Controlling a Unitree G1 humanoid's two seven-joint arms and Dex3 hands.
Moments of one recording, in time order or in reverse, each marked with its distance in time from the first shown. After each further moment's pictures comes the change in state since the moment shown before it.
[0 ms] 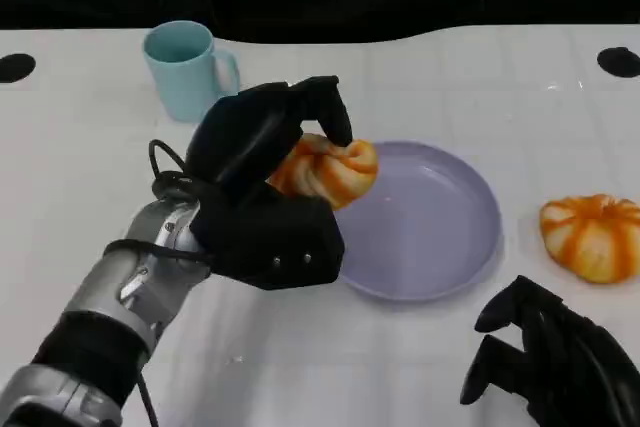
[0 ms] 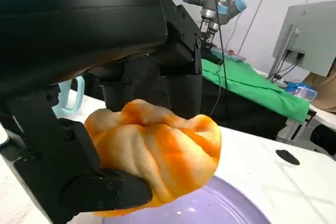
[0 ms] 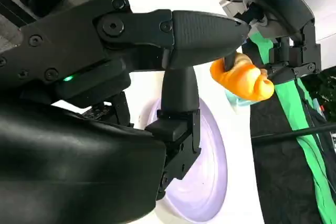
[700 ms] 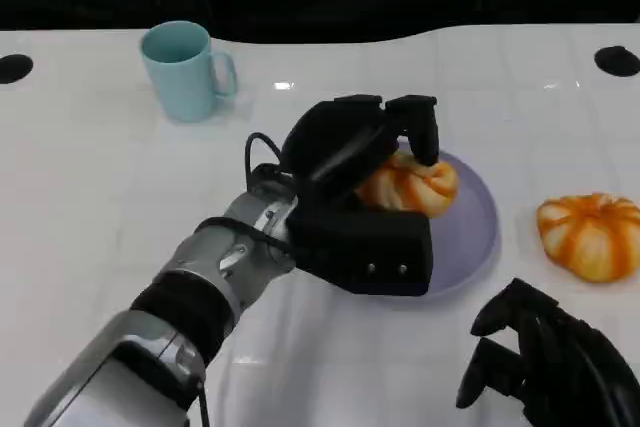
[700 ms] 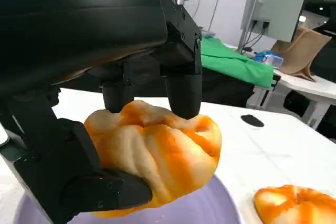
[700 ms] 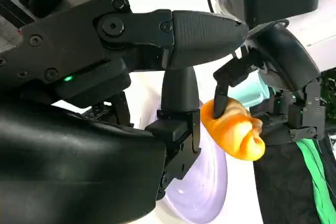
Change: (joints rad) left arm -0.195 -0.179 -0.143 0.328 0.085 -0.045 0.093; right arm 0.009 0.002 0.017 0.000 -0.003 -0.019 0.002
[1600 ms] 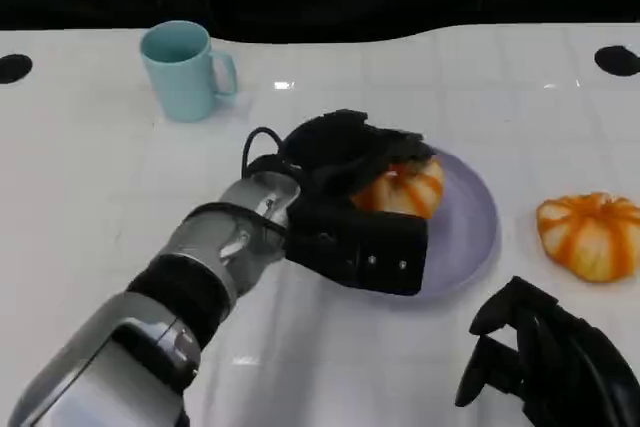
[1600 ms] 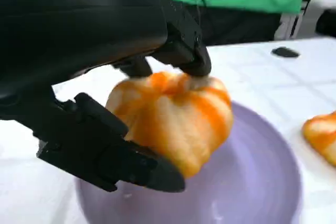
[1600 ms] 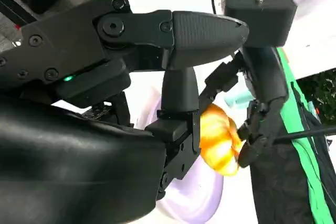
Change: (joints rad) left arm -0.050 0.035 -0.080 0.008 0.043 0.138 -0.254; right arm 0.002 0.002 0.005 0.000 -0.013 -0.020 -0.004
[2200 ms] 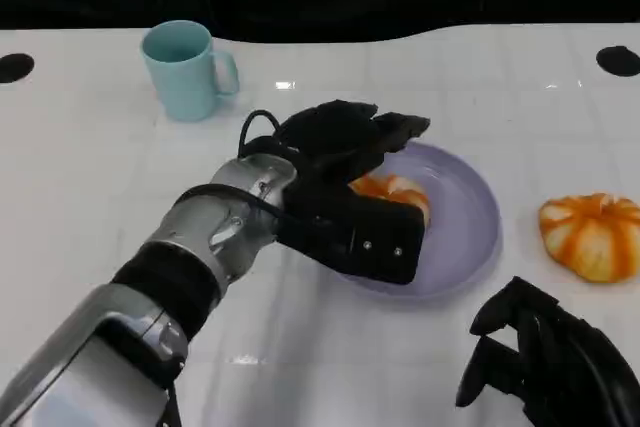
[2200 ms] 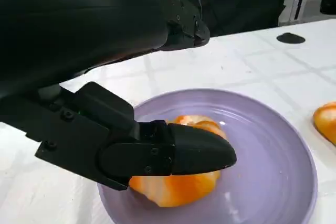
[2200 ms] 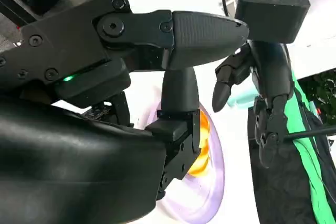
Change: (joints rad) left arm -0.006 0.039 -0.002 -0.089 -0.003 0.029 -0.105; right arm 0.000 0.000 -0.002 -0.002 0.002 0.005 0.000
